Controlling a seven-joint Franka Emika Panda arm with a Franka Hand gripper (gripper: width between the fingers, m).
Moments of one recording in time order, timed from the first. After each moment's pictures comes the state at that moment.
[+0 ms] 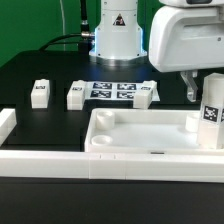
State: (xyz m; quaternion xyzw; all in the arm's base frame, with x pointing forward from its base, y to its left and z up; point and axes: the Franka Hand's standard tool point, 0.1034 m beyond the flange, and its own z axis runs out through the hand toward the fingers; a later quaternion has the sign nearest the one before) arm 0.633 0.111 0.104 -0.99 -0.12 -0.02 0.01
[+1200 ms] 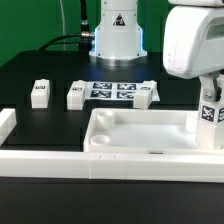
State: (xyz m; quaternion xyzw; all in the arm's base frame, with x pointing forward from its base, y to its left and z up) arm 0.634 0.107 0.104 -0.95 -0.32 -0.02 0.00
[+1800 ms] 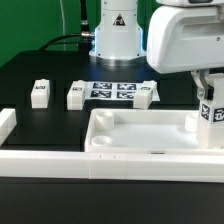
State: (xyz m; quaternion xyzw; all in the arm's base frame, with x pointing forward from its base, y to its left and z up) arm 0.634 0.104 0.103 -1.00 -0.05 -0.02 0.02
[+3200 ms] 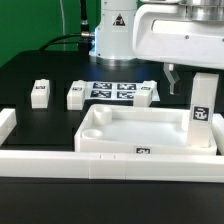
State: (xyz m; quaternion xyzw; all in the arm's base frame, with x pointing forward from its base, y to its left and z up) arm 0.636 0.087 0.112 -0.96 0.27 -0.01 0.02
